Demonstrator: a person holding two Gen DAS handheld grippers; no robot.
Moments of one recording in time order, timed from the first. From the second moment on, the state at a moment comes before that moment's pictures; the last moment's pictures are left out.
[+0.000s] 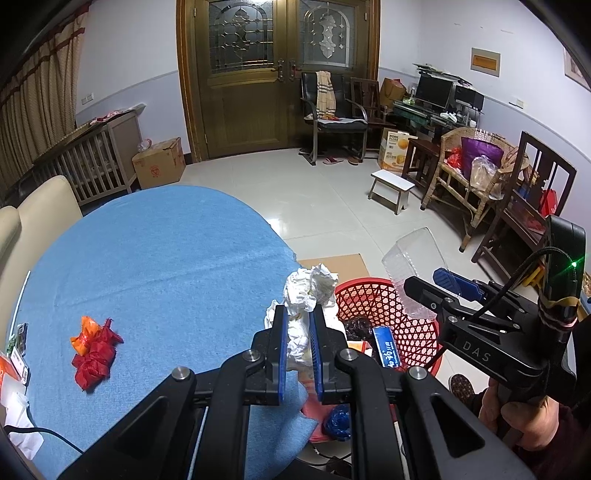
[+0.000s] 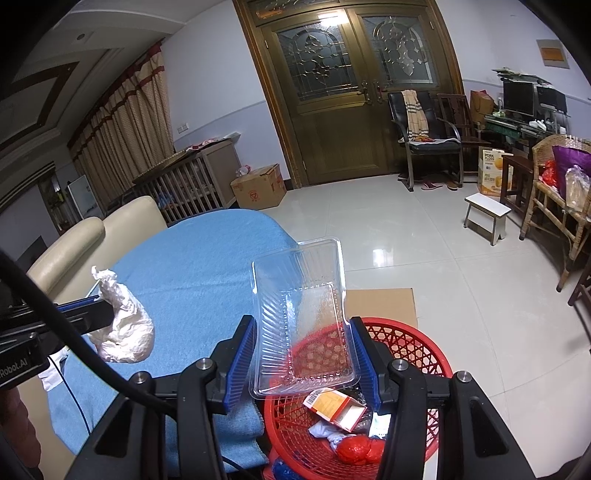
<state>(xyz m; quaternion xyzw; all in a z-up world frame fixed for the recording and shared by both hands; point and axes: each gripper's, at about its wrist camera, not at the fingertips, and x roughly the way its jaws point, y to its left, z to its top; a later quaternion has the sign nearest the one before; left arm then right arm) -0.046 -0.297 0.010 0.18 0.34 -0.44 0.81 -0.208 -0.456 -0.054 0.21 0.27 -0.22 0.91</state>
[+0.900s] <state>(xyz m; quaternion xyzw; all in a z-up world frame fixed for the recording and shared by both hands) -0.045 -0.337 -0.015 0.20 0.38 -0.47 0.77 -0.224 -0.489 -0.076 0.27 0.28 -0.26 0.88</state>
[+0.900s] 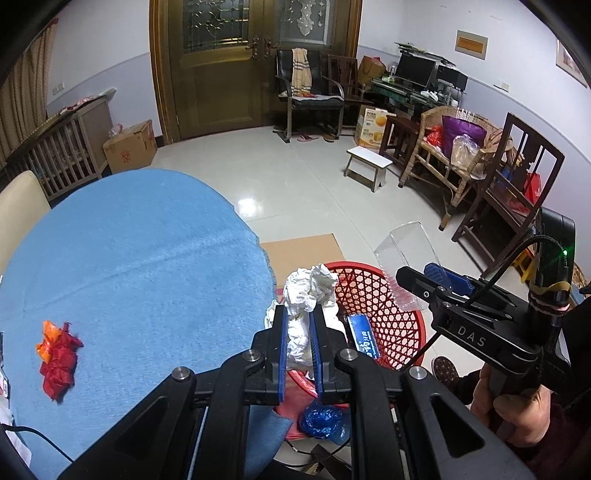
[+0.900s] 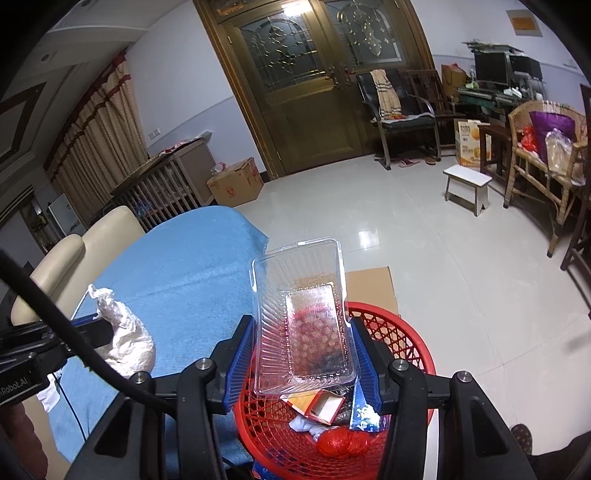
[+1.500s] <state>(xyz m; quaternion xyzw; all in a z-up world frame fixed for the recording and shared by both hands) -0.050 -0.361 -0.045 0.21 0.42 -0.49 0.74 -0.227 -0.512 -0.098 0.32 0.29 -0.25 0.87</state>
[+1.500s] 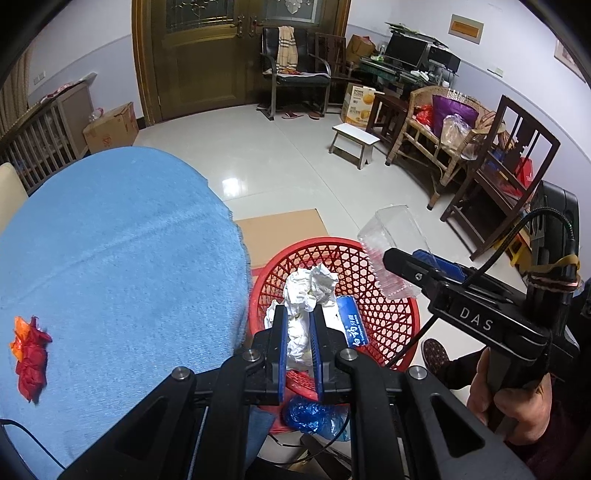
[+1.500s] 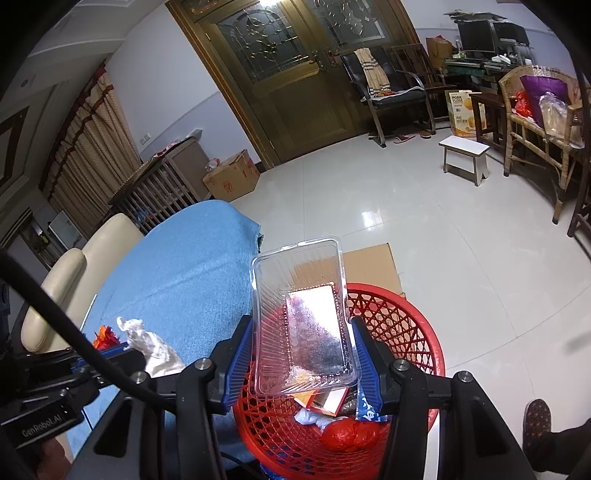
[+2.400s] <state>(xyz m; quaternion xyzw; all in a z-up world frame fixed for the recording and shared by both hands) -0.031 -0.340 -0.049 0.18 0.41 -0.50 0.74 -0.214 -0.520 -0.117 0.35 0.32 -0.26 0.84</state>
